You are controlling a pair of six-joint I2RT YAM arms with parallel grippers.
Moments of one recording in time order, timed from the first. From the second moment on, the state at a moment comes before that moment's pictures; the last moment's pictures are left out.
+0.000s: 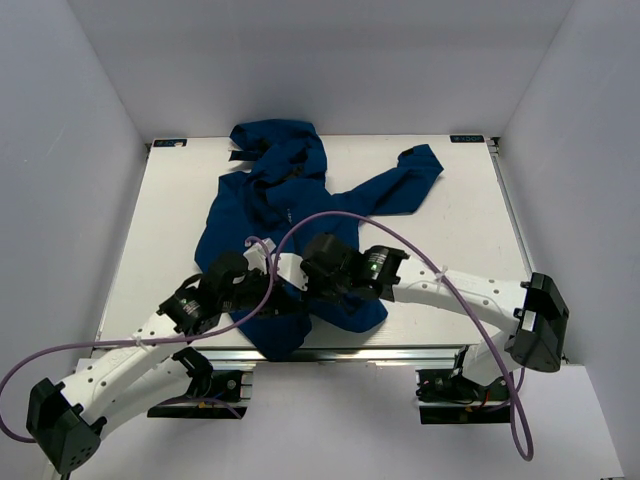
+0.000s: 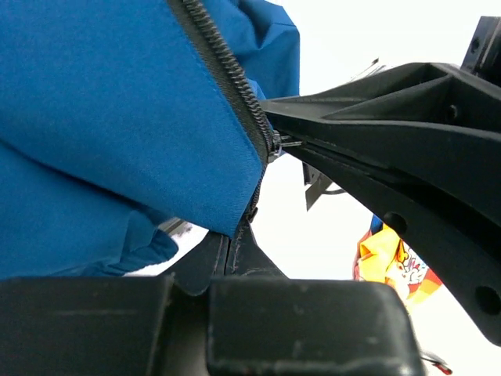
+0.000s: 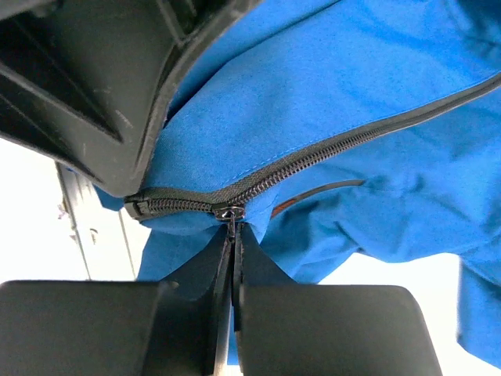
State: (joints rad) left arm -0.72 0.78 0.55 -0.40 0.39 -0.82; right arm 1.17 1.48 1.24 -0.63 0.00 -0.41
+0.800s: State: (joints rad) left arm -0.68 0.70 0.47 -0.39 0.31 -0.82; right arm 1.05 1.72 1.44 -0.73 -0.24 -0.65
